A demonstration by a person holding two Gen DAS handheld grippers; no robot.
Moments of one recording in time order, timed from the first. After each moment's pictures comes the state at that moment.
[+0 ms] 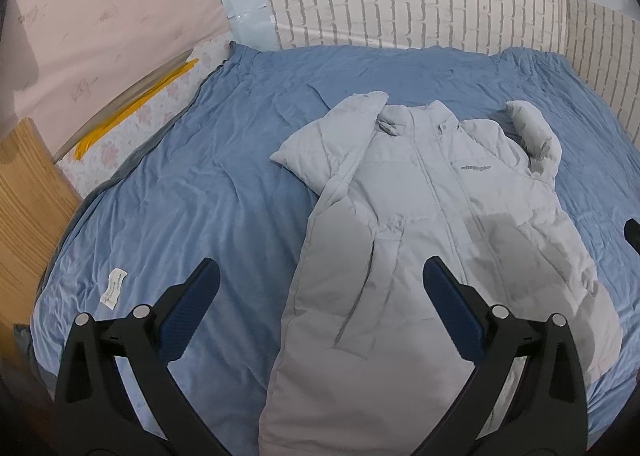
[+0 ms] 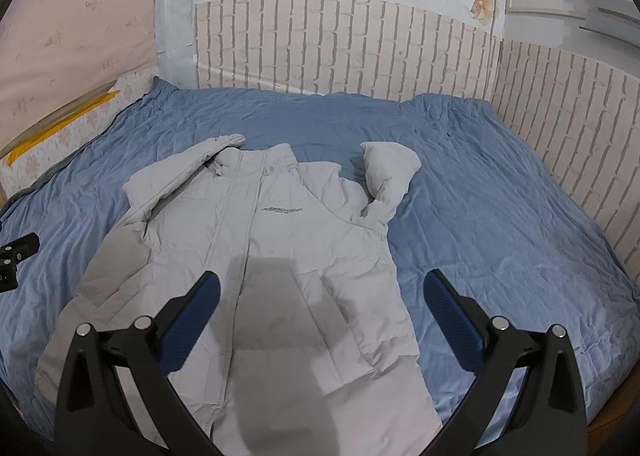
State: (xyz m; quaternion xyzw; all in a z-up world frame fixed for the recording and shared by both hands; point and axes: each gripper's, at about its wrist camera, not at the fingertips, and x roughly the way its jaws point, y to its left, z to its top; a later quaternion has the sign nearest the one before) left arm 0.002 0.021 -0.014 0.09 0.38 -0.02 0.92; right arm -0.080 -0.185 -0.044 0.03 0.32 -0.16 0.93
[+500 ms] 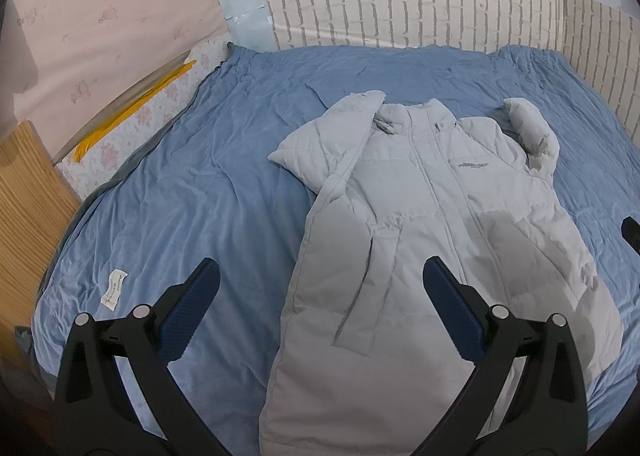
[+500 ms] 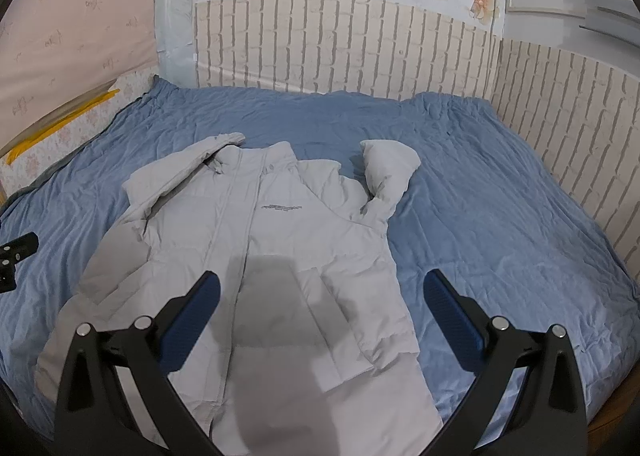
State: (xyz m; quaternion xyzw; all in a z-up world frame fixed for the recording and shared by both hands) left arm 0.000 0.019 -0.015 0.09 0.38 -0.02 0.92; right arm -0.081 -0.184 -0.044 0.03 0.33 -0.16 0.93
